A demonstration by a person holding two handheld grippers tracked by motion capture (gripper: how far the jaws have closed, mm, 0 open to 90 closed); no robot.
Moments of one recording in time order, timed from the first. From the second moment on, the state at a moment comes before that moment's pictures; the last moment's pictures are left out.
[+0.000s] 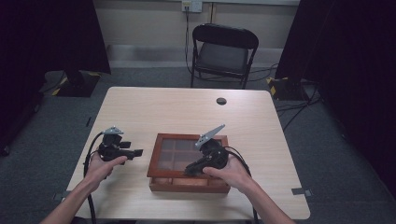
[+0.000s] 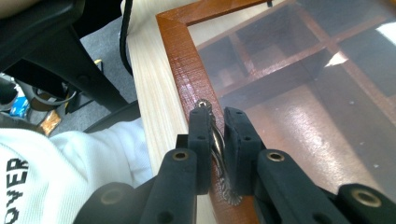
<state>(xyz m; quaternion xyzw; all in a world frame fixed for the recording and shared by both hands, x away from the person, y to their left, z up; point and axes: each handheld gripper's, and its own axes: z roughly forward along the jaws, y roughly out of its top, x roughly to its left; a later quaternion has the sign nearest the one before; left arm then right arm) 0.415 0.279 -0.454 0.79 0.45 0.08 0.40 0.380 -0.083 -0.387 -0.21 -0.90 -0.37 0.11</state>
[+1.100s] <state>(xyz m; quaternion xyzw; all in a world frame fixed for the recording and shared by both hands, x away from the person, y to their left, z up) 0.417 0.286 -0.458 0.79 0.47 0.08 0.39 0.370 -0.078 -0.425 -0.20 -0.91 -0.35 0.10</state>
